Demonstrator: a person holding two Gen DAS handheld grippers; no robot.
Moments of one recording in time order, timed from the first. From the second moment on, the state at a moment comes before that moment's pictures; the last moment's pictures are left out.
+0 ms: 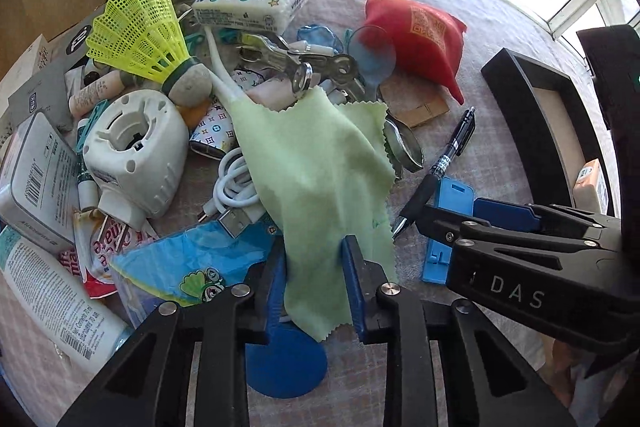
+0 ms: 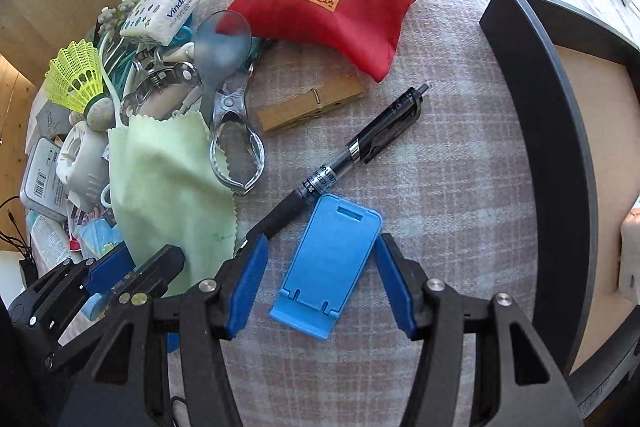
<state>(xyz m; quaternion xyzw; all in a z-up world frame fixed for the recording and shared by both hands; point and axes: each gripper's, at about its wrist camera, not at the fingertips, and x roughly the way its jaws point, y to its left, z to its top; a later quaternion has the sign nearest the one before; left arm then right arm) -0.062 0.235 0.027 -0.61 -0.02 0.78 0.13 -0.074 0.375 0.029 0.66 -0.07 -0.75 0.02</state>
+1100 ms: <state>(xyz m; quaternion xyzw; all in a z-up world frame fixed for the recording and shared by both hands) -0.046 0.240 0.108 -0.54 -0.04 0.82 0.19 -0.036 0.478 0.124 0.63 -0.07 -0.77 0.04</state>
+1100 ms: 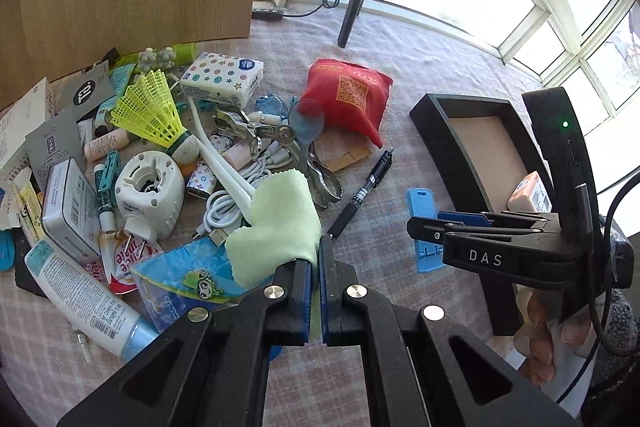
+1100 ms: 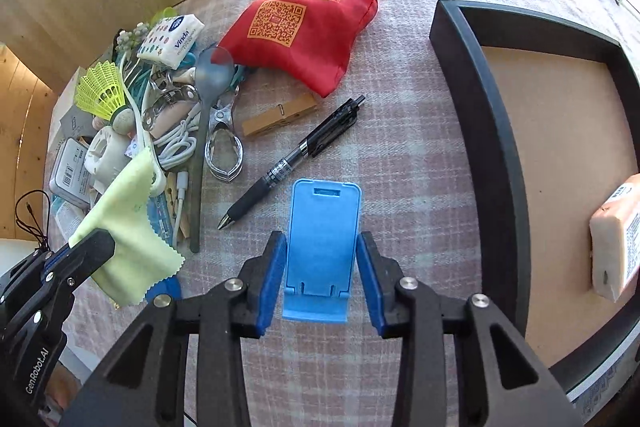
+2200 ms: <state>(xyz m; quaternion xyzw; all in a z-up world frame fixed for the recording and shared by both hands) -0.016 0.510 0.138 -0.52 0.07 0.77 0.36 -0.071 0.678 0.138 0.58 -0.11 -0.81 -0.08</state>
